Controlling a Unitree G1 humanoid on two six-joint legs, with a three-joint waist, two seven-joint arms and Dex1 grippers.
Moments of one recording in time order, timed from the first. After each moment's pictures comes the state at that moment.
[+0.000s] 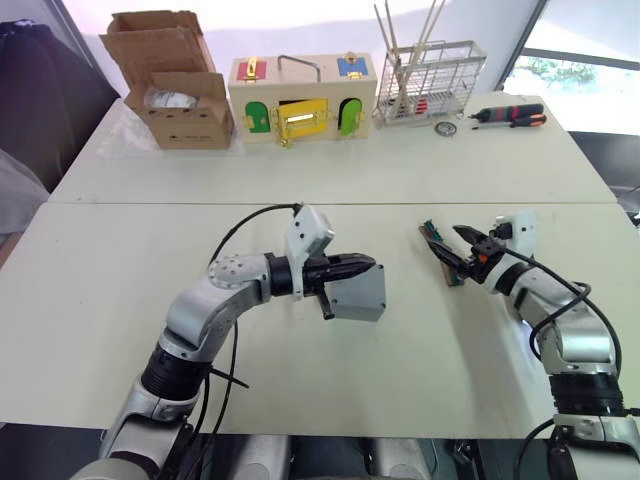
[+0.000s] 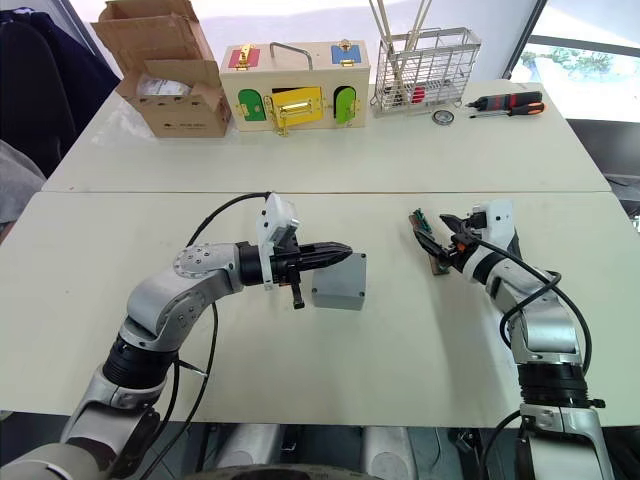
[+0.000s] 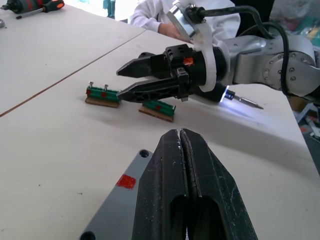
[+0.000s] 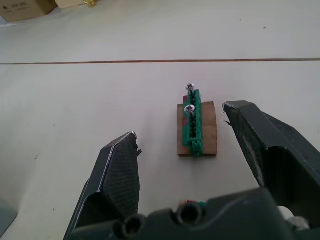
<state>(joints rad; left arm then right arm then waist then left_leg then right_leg) -0.49 0.32 -0.23 -0.29 -0.47 0.67 -0.79 -0.30 -0.57 -0.17 0.08 0.29 0.33 0.60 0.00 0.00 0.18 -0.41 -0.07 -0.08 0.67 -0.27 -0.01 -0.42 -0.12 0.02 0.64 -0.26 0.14</state>
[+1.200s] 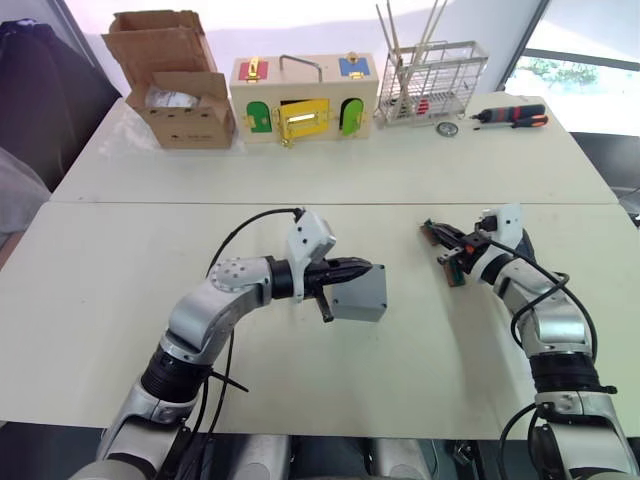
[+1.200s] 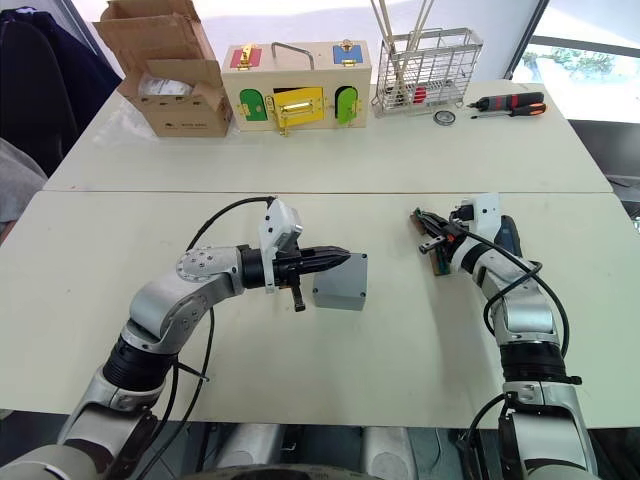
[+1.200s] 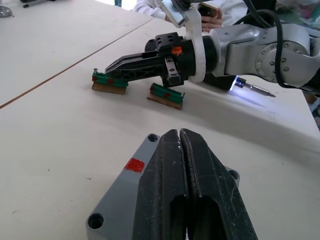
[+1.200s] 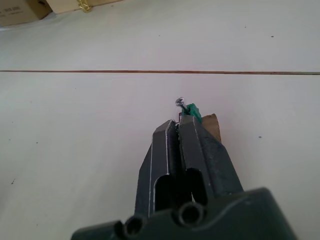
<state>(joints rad) -0.47 0.33 -0.26 -0.29 -0.44 0.66 -0.77 -0.40 -0.53 -0.13 0.24 0.24 0.24 0.59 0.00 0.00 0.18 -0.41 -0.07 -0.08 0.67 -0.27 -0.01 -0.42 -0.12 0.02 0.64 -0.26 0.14</state>
